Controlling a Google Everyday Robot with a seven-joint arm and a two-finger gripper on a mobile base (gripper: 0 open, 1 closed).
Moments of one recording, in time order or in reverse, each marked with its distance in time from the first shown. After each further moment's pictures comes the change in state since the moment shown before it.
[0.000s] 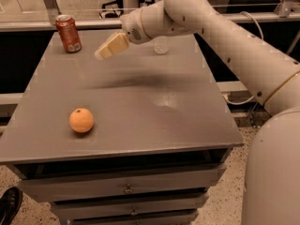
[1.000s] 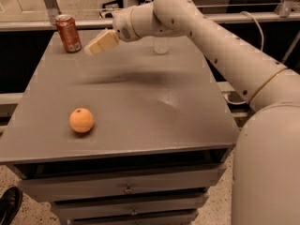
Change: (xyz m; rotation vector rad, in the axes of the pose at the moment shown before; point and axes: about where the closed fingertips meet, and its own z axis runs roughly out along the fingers) arm -0.018 -0.011 0.030 0.036 -0.076 -0.011
